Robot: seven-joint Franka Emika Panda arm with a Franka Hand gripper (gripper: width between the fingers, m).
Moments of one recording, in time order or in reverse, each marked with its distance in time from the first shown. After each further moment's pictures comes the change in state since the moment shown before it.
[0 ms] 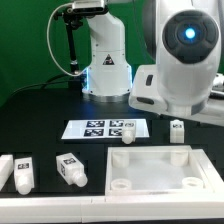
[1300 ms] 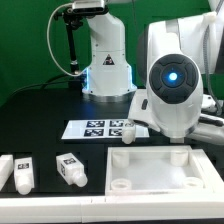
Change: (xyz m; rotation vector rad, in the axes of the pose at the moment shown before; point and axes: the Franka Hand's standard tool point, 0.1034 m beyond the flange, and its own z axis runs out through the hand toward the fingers) arm 0.021 0.002 0.069 0.027 -0.072 0.043
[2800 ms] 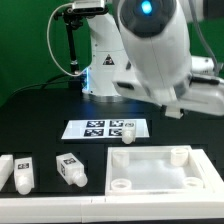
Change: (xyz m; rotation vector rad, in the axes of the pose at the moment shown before) arm -0.015 0.012 -0.129 0.108 0.154 -0.011
